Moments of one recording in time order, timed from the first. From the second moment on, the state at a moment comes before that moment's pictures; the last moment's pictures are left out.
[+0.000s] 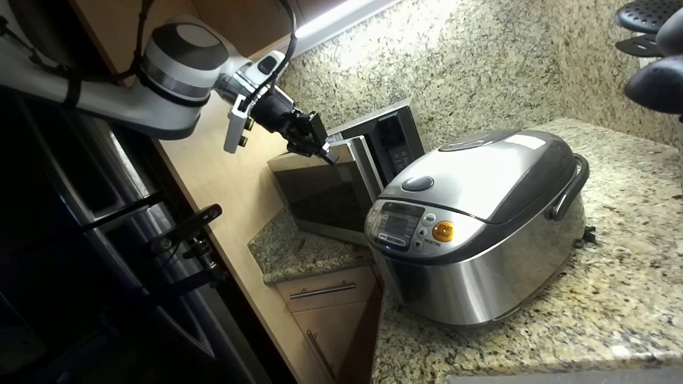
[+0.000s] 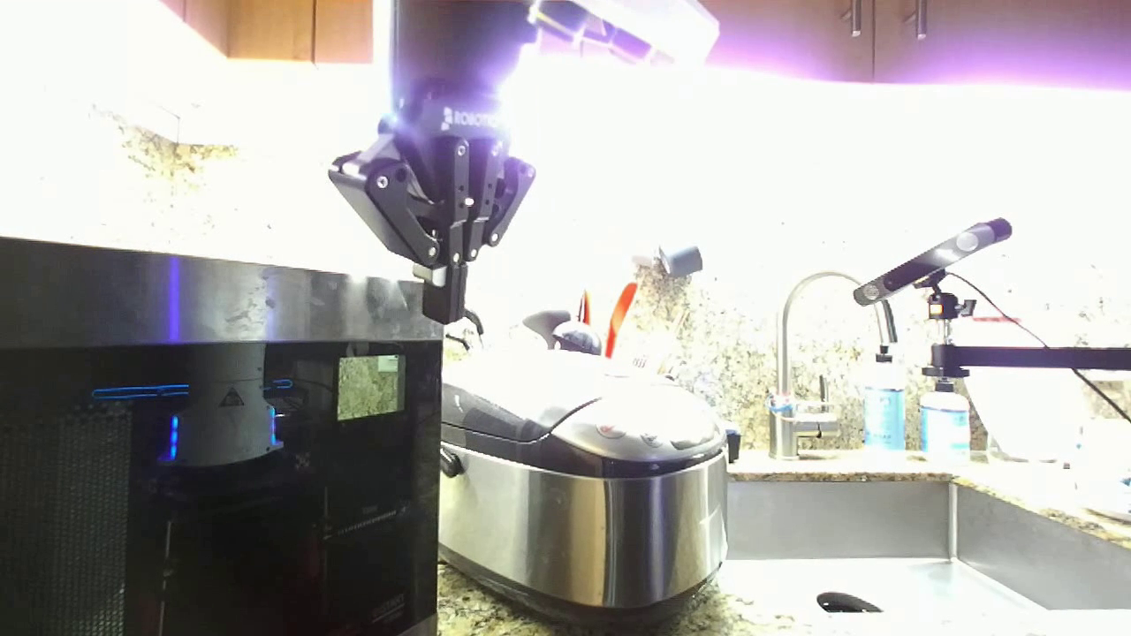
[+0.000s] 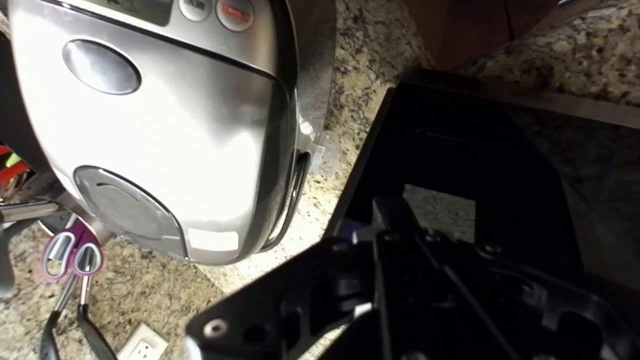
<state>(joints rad) 0.14 0.39 -0.02 -1.68 -0.53 2.31 0.49</state>
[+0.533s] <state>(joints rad) 0.17 0.51 -0.07 -1.52 -0.53 2.30 0.49</state>
